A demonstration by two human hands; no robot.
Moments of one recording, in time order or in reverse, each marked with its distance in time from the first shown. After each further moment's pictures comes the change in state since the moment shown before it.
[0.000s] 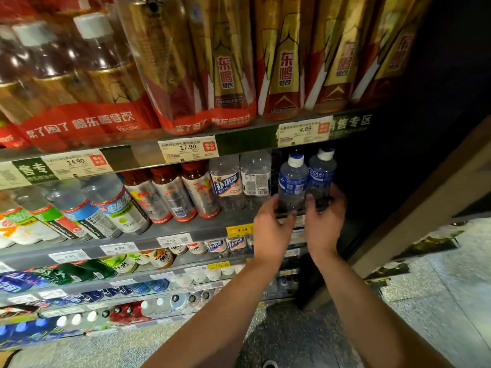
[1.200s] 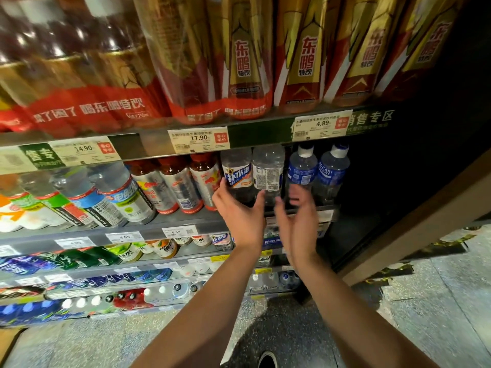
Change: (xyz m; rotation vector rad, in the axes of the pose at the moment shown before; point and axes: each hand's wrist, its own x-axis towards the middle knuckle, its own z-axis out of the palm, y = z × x) left_hand 0.022 -0.013 -0.042 -0.043 0.476 -0.106; right_hand -0.042 -0.040 0.023 -0.045 -0.222 -0.137
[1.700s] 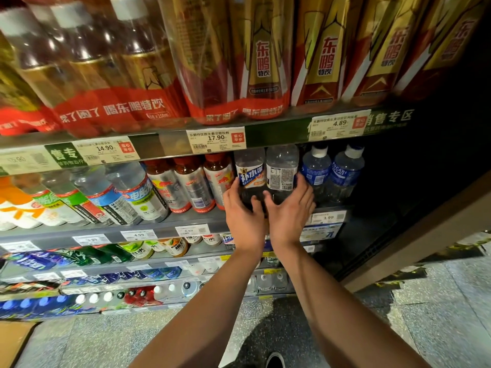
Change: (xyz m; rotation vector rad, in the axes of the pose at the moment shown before) left_hand 0.007 -0.008 -0.024 0.076 -0.035 0.071; right_hand 0.006 -0.014 0.061 -0.303 0.178 0.031
